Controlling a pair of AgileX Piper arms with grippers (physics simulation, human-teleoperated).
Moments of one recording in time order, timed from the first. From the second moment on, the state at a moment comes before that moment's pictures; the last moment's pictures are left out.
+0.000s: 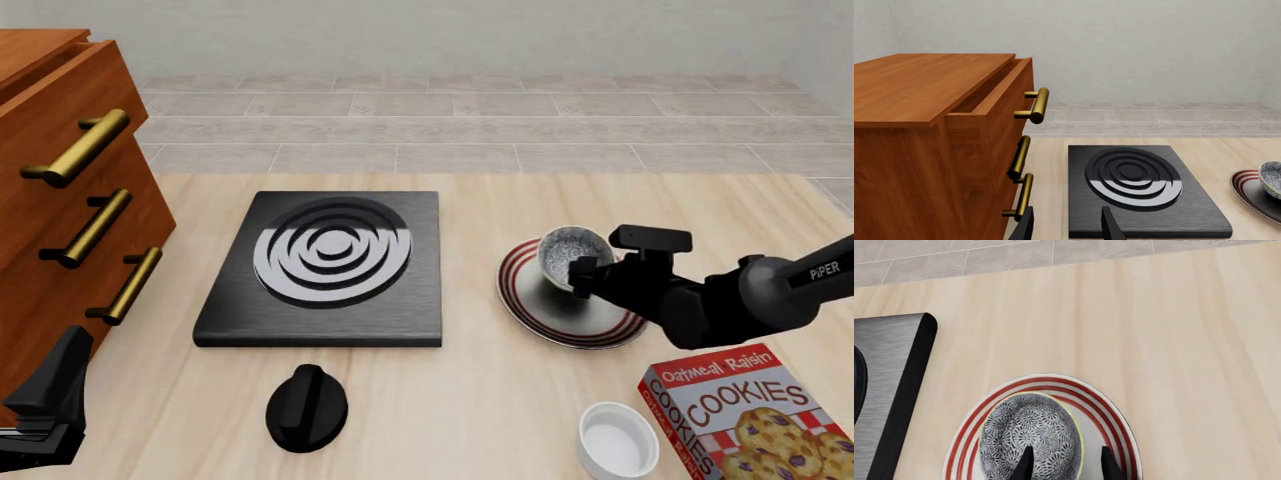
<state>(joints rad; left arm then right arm) 0.00 0.01 0.00 0.00 0.00 0.13 1.89 -0.70 -0.50 0.18</state>
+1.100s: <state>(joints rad) 0.00 0.01 0.00 0.00 0.00 0.17 1.23 -0.56 -0.22 0.12</state>
